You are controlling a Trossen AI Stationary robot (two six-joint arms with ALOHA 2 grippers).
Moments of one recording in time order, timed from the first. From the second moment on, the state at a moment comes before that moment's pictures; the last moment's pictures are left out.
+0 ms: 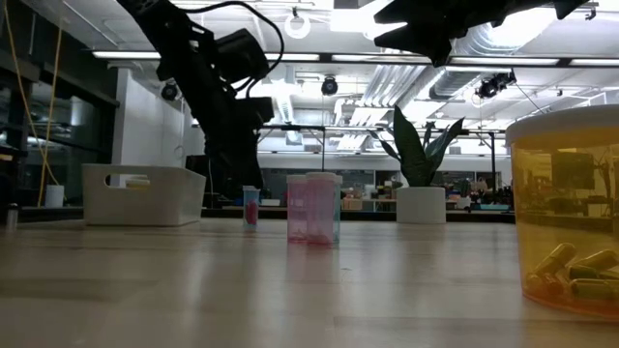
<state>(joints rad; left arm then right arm) 0.41 1.59 0.88 -0.29 -0.08 -0.08 0.16 1.13 0.66 0.27 0.33 0.16</state>
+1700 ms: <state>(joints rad) 0.36 0.88 0.68 -0.88 -0.32 -0.50 0.16 1.13 0.66 0.27 0.33 0.16</state>
